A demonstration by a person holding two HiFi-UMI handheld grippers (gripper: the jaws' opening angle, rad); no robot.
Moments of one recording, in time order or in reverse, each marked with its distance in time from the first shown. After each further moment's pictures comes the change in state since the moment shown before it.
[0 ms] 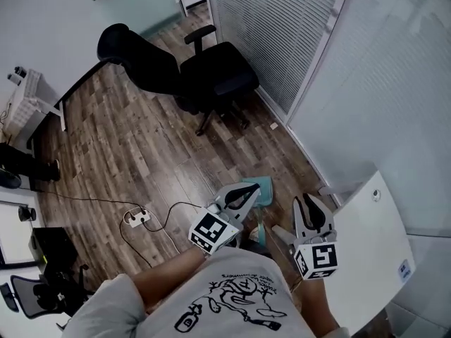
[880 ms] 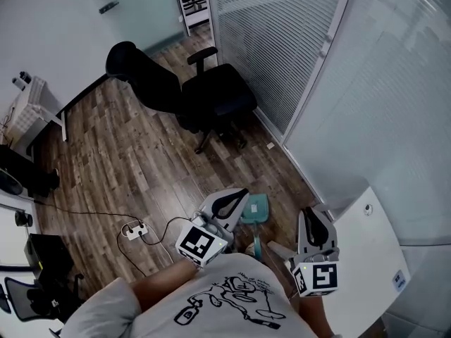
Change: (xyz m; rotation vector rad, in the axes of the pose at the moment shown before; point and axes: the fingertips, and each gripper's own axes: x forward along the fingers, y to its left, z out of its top) left arm -0.038 0.008 0.089 0.071 -0.152 0.103; right arm -0.040 0.000 0.079 -0.041 -0.118 -0.080
